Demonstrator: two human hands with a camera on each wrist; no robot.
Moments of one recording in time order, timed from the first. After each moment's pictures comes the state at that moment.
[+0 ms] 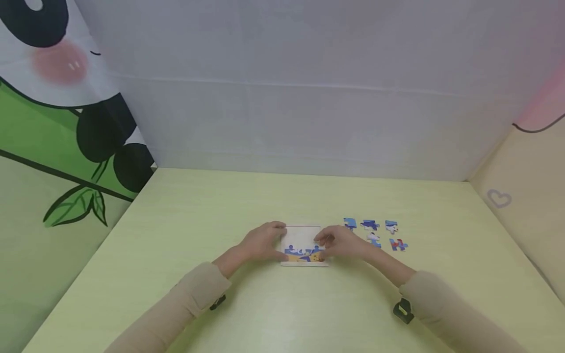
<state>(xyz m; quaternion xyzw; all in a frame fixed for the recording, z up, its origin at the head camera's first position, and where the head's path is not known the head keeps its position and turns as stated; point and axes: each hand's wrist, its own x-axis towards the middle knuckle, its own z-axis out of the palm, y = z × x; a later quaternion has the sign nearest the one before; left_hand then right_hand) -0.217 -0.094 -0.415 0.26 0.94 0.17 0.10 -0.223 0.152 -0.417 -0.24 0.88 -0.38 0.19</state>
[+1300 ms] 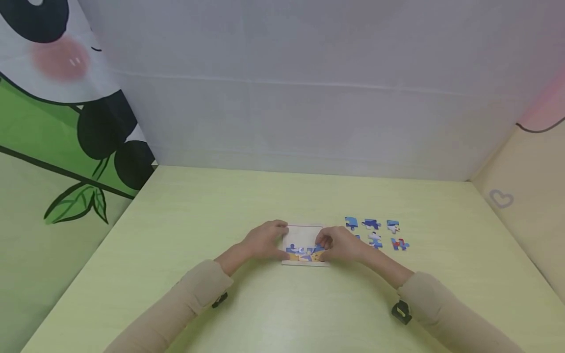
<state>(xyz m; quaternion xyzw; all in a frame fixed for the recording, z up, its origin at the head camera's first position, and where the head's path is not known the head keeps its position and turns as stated) -0.218 -0.093 -0.416 0.28 0.94 0.19 0.10 -0.217 0.141 -0.414 -0.25 0.88 -0.35 0.18</state>
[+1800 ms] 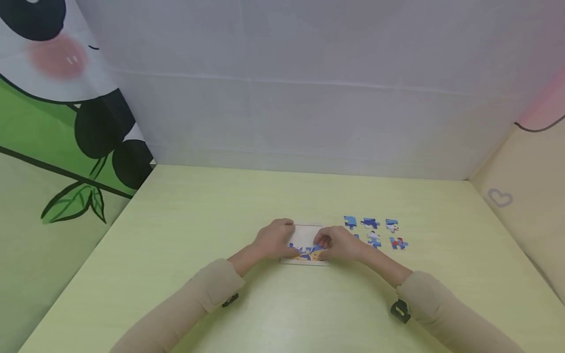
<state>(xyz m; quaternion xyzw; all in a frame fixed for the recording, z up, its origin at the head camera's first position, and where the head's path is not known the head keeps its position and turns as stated) -0.215 -0.065 -0.413 0.24 0.96 0.15 0.08 -0.220 0.145 -0.419 -0.28 0.88 -0.35 0.17</state>
